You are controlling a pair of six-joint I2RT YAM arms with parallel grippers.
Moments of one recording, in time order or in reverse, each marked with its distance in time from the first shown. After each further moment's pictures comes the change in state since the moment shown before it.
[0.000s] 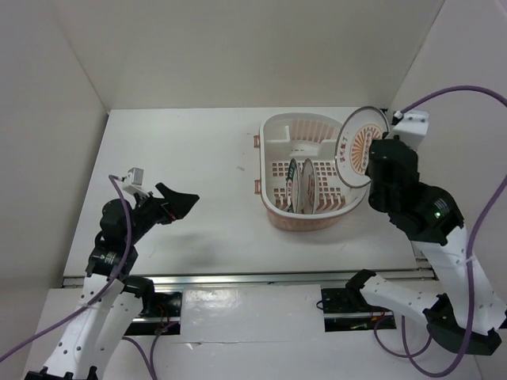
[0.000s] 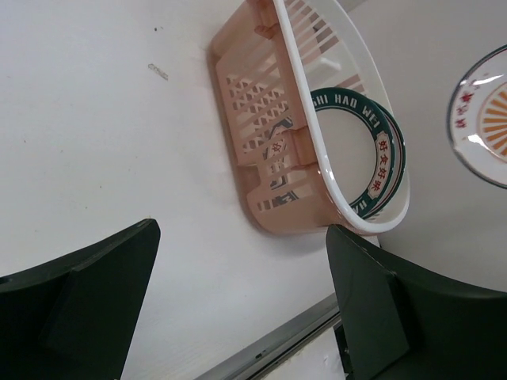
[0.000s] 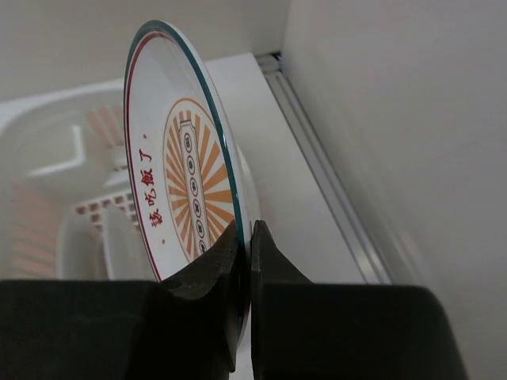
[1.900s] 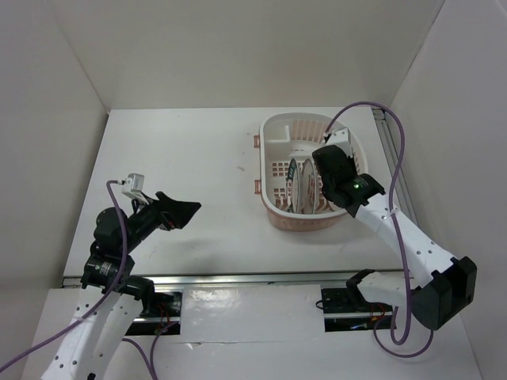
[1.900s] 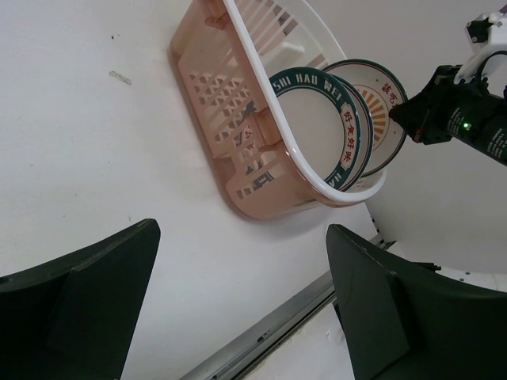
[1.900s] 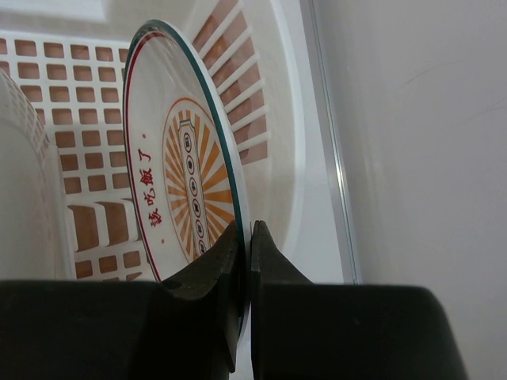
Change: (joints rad) left arm -0.034 -0.098 0.006 -0.037 0.060 0.068; right arm -0.120 0.187 -0.483 0.283 -0.137 -0.198
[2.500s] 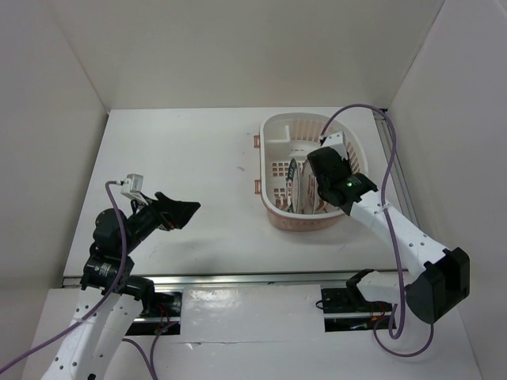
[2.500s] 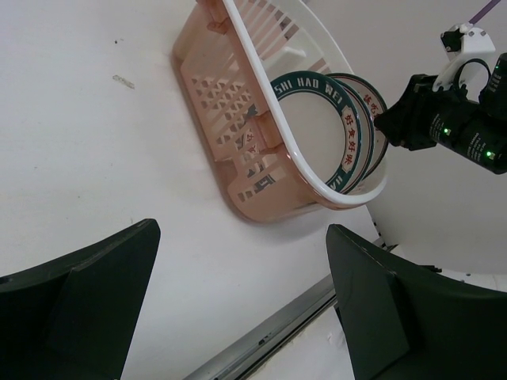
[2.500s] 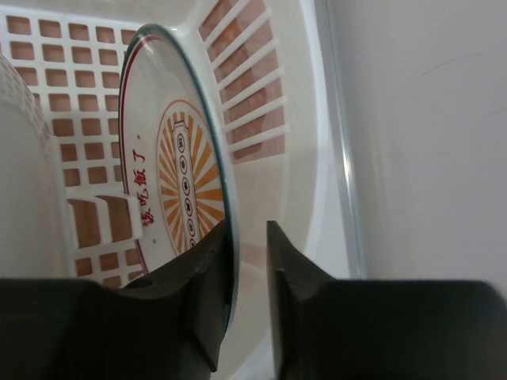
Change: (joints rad) left arm 0.000 -0.014 0.000 -0.002 -0.010 0.002; right arm 0.001 0.048 -0.031 0.022 -0.006 0.023
